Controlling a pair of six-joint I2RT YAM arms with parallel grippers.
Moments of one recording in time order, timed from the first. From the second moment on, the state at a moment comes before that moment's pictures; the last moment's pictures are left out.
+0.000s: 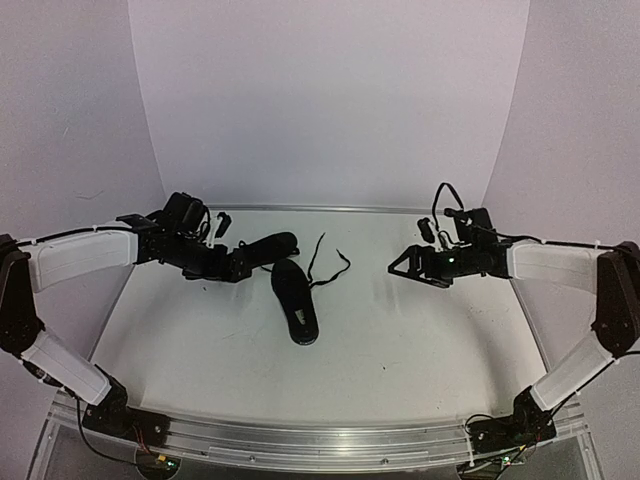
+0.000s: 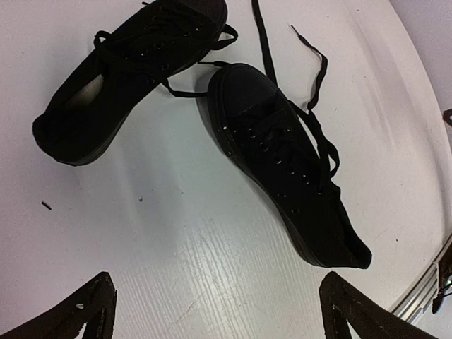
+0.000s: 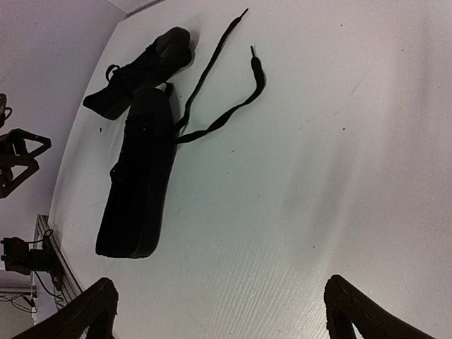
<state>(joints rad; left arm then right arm) -0.53 1.43 1.03 -0.48 0.17 -0.33 0.36 1.50 0.91 -0.17 -0.51 0.36</state>
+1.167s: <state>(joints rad) -0.70 1.91 0.93 0.23 0.62 -0.55 0.71 2.14 1.02 0.64 -0.70 0.89</state>
